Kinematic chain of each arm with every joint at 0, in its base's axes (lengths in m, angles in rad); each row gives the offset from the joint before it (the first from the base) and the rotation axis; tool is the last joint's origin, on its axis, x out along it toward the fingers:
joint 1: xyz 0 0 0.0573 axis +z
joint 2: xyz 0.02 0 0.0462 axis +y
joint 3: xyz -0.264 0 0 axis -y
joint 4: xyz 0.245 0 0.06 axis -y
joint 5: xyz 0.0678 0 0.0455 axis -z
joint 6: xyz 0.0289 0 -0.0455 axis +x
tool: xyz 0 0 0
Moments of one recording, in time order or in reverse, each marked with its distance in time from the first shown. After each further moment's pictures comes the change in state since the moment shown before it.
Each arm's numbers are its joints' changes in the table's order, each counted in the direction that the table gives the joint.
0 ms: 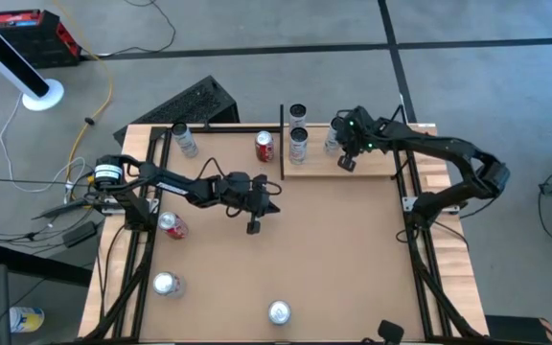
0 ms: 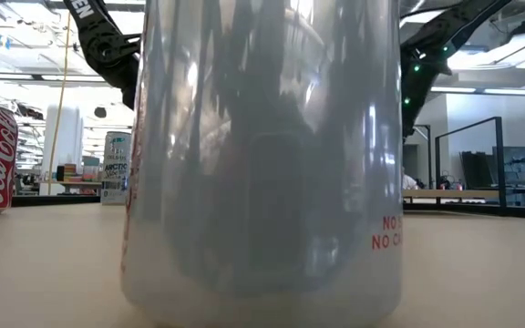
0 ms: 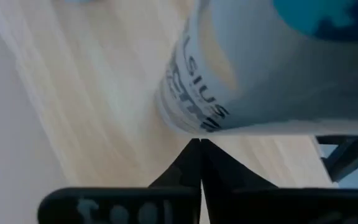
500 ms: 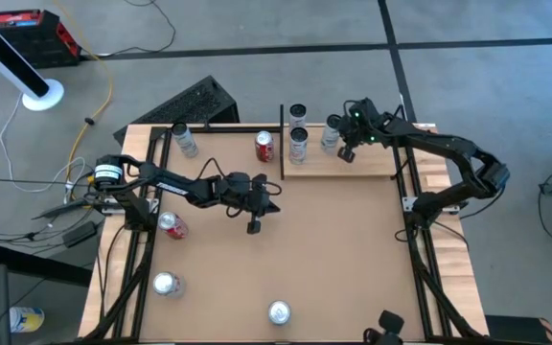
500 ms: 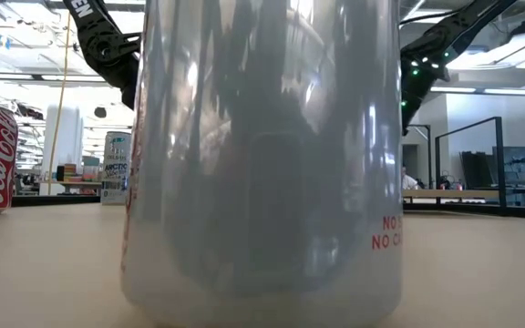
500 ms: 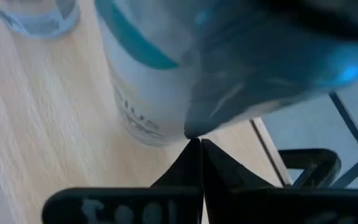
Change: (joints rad) left arm -0.006 0.000 0.000 0.000 -0.020 0.002; right arm -0.075 0.008 -0.002 0.139 -0.047 -0.081
